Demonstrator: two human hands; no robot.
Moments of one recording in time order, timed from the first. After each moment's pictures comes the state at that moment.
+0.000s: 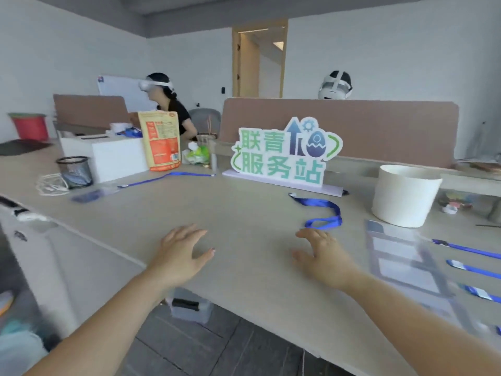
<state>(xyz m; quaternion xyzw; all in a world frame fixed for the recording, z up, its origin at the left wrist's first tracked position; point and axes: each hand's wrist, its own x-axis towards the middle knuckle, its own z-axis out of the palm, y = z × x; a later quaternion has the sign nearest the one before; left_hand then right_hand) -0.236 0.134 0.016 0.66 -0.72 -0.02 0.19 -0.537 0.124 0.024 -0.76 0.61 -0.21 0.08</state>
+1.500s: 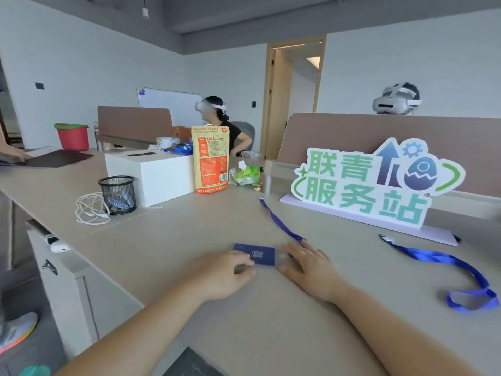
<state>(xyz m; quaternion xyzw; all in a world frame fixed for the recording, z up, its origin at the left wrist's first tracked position) -0.099 -0.027 0.007 0.62 -0.75 -0.11 0.19 -0.328 -0.063 0.008 -0.83 0.54 -0.14 0.06</state>
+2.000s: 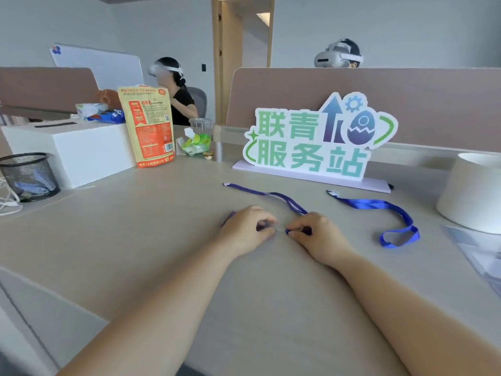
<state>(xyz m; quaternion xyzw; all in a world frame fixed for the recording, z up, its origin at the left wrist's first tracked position) -0.229 -0.074 0.004 0.47 -0.81 -0.18 0.29 -0.418 -0.039 0.003 -0.72 0.61 -0.31 0.13</state>
